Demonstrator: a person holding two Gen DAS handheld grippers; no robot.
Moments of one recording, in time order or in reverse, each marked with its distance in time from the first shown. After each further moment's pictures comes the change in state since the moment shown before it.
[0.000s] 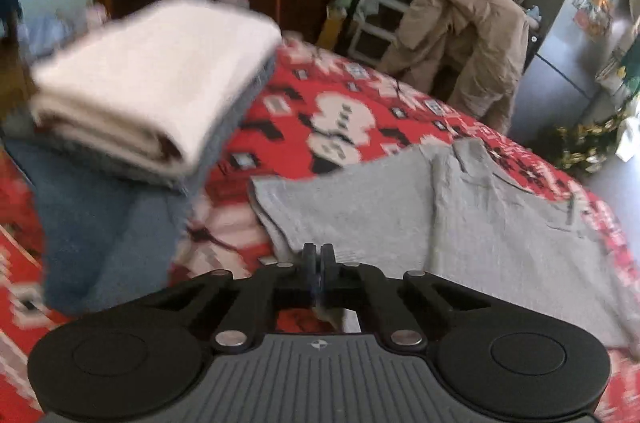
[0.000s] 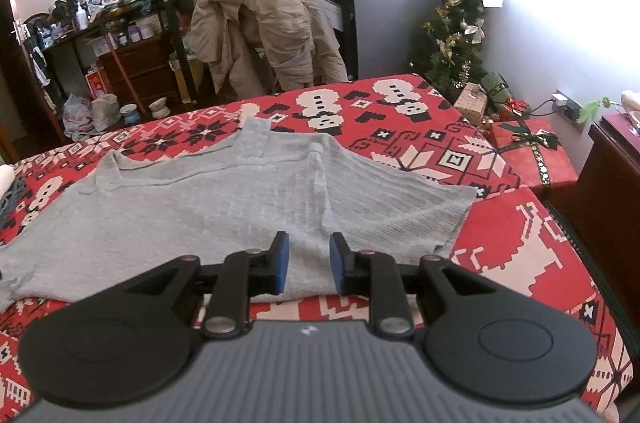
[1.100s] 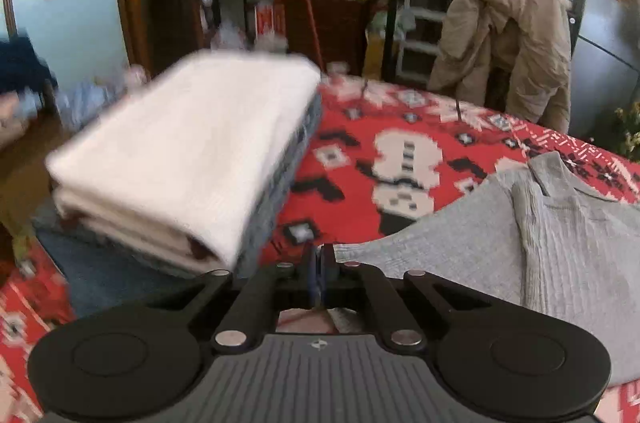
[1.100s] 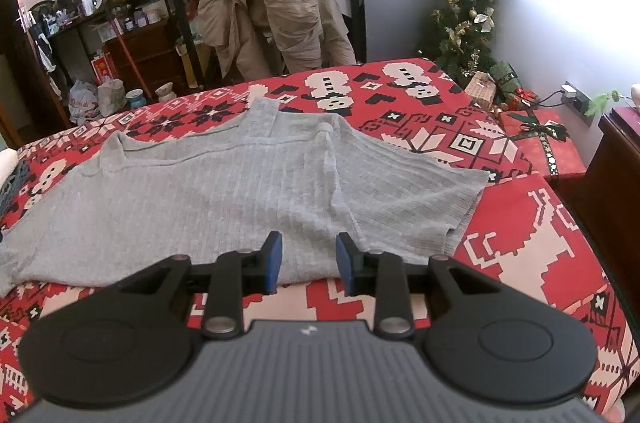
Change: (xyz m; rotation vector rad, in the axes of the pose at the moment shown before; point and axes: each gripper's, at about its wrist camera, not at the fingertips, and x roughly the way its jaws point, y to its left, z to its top) left arm 0.031 -0.006 0.025 0.151 -0.118 0.221; right arm 0.012 0.003 -0.006 -0.023 0.044 0.023
